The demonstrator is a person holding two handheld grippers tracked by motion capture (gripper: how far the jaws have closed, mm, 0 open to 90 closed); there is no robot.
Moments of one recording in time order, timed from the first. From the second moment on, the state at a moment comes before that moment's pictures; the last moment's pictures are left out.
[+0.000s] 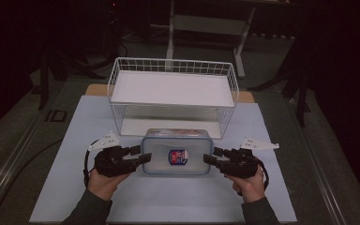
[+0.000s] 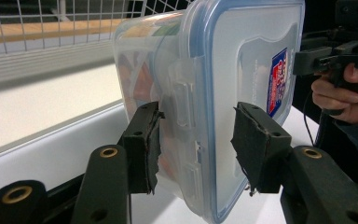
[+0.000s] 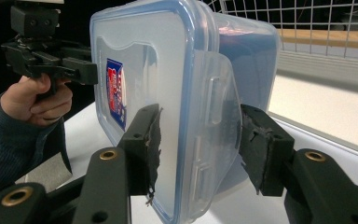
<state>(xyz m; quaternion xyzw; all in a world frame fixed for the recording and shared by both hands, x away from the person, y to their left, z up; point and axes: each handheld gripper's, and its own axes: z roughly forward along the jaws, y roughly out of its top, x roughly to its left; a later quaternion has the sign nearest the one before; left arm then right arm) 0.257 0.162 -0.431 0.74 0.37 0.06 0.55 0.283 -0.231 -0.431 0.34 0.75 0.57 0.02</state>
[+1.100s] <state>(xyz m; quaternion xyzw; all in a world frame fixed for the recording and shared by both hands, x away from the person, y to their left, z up) 0.261 0.168 -0.367 0.74 0.34 0.11 0.57 0.286 -0.225 -0.370 0.30 0.74 0.60 0.06</state>
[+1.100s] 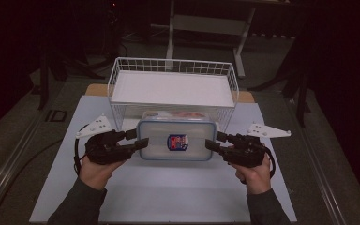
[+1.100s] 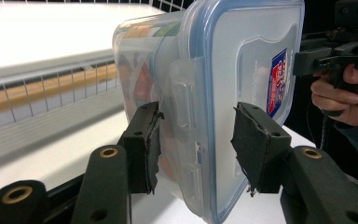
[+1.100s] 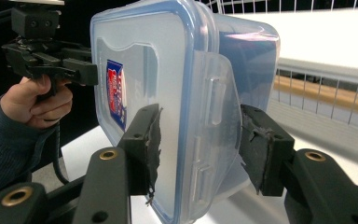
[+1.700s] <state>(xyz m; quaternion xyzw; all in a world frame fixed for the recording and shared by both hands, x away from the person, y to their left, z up) 0.267 0.172 -0.332 0.73 0.32 0.14 0.59 0.294 -0.220 -0.337 0.28 0.73 0.61 0.09</state>
